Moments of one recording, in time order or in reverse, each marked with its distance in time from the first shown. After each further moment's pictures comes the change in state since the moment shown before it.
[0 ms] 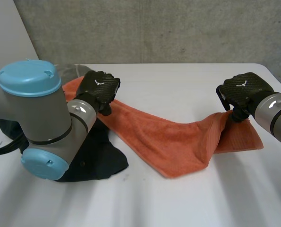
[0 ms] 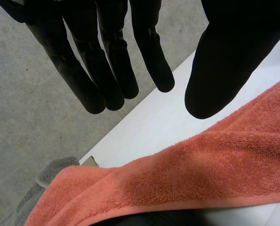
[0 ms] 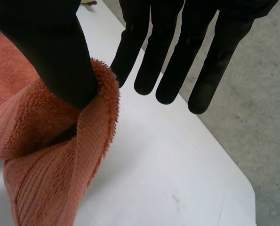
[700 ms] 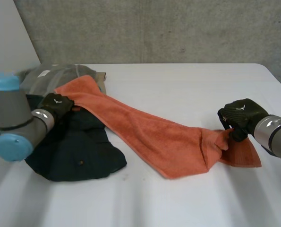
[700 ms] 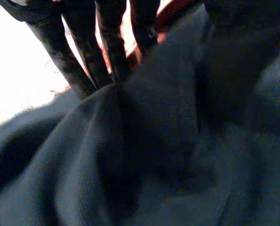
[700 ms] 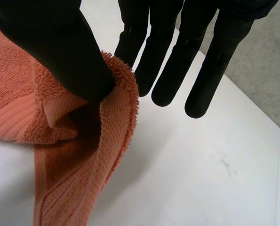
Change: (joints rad) left arm 0.384 -0.237 0.038 -0.025 0.150 0.240; right arm -0.110 0.111 0.122 -0.083 -0.112 0.013; left_hand 0.026 0.005 -0.002 0.007 -0.032; right_hand 0.153 0.211 0.229 0.239 0.205
